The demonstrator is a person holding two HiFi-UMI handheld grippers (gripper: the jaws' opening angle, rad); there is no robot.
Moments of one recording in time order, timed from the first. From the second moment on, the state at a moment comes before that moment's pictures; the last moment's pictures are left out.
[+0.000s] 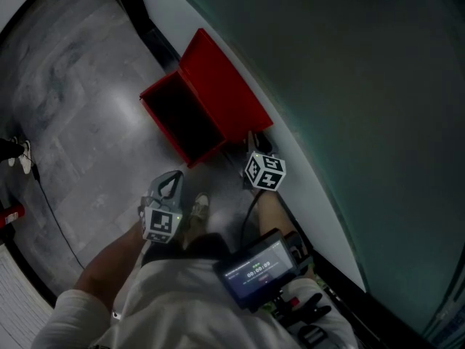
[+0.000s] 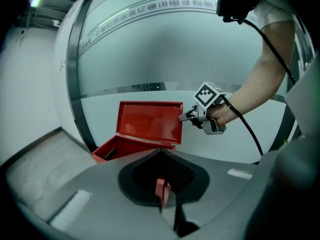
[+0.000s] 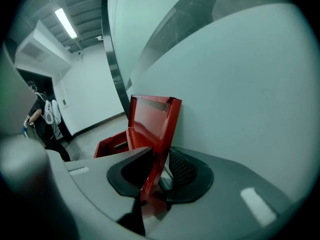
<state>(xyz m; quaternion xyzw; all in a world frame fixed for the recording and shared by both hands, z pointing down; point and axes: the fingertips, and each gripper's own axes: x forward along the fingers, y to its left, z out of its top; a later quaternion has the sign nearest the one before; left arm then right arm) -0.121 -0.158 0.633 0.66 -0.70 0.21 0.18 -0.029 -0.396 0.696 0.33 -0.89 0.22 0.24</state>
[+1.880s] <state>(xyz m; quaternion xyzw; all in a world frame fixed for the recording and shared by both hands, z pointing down) -0.044 0.062 0.416 0.78 -0.62 0.05 0.01 0.089 0.026 0.401 0.45 -0.88 0.04 0.11</state>
